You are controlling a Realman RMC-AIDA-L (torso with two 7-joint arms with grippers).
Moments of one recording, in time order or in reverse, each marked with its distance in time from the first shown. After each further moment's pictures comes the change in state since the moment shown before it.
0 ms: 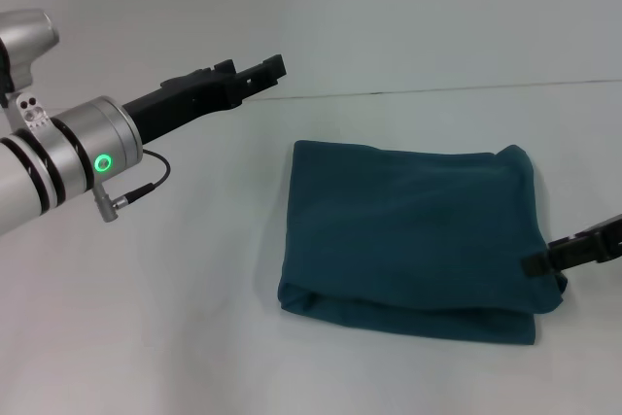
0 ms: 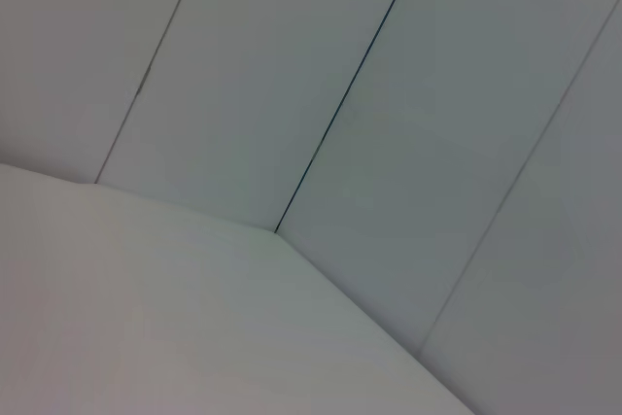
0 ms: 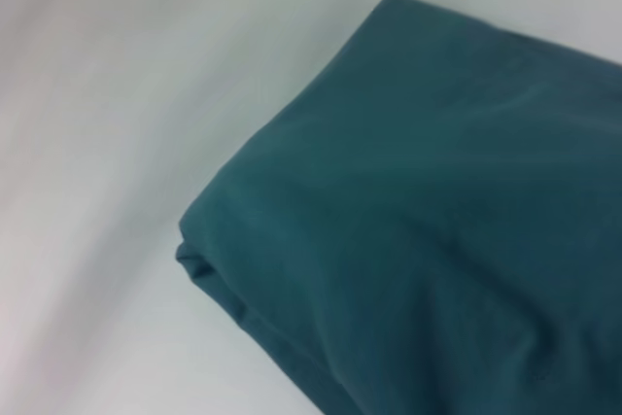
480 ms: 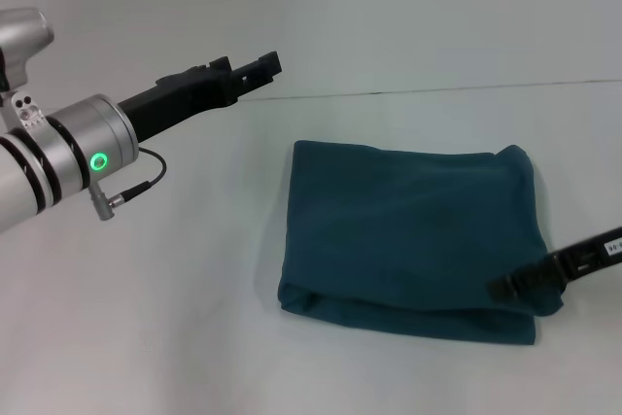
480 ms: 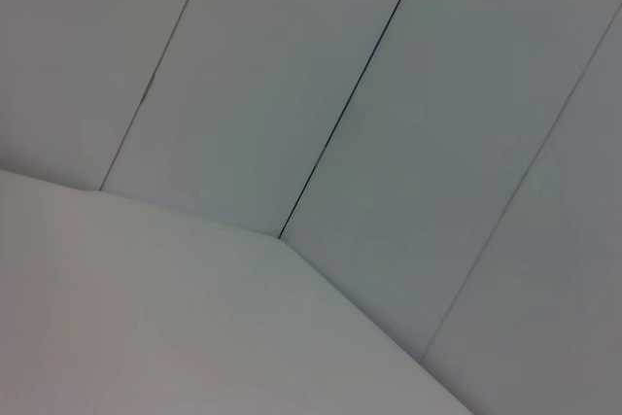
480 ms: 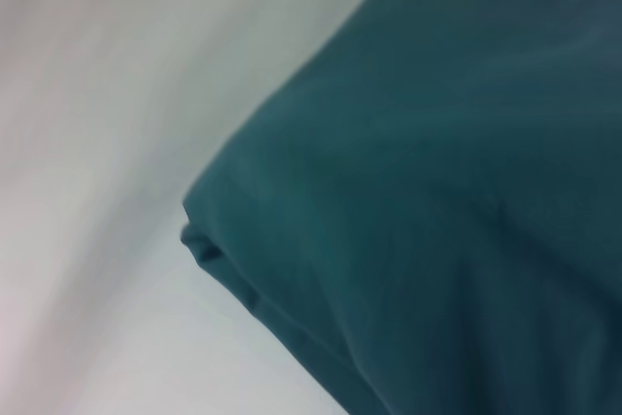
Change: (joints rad) left arm 0.002 0.000 -0.011 0.002 0.000 0.002 0.007; right arm 0.027 0.008 -0.050 0.177 -0.004 0.128 -0.015
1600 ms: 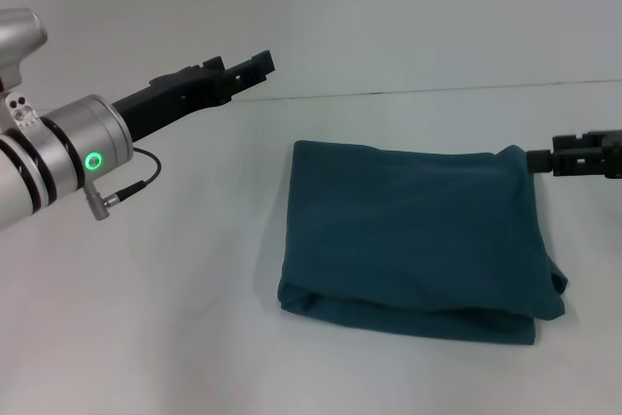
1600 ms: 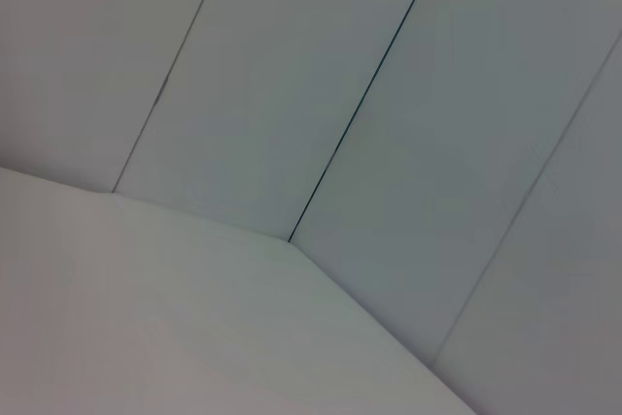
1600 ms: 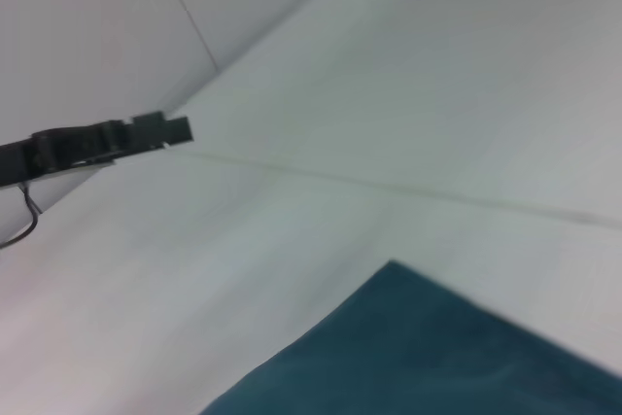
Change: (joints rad) left arm -0.001 0.002 -0.013 -0.006 0.000 -0.004 0.000; right arm -0.086 -0.024 0.157 -0.139 0.289 0.007 -0.210
